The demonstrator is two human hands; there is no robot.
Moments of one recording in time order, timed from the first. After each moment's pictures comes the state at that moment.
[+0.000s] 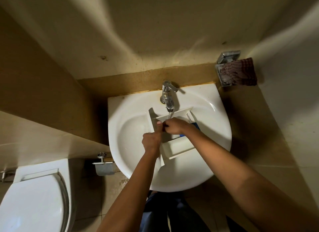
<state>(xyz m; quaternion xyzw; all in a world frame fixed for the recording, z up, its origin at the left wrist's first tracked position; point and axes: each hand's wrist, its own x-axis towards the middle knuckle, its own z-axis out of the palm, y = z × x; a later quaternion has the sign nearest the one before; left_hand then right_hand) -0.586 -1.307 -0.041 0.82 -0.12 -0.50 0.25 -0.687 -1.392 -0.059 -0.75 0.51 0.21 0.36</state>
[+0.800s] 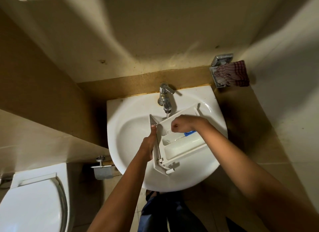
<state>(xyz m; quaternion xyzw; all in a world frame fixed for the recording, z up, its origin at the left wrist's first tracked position) -0.571 -1.294 -0.051 0.70 -0.11 -0.67 0.24 -0.720 -1.398 0.003 -0.79 0.44 0.26 0.34</state>
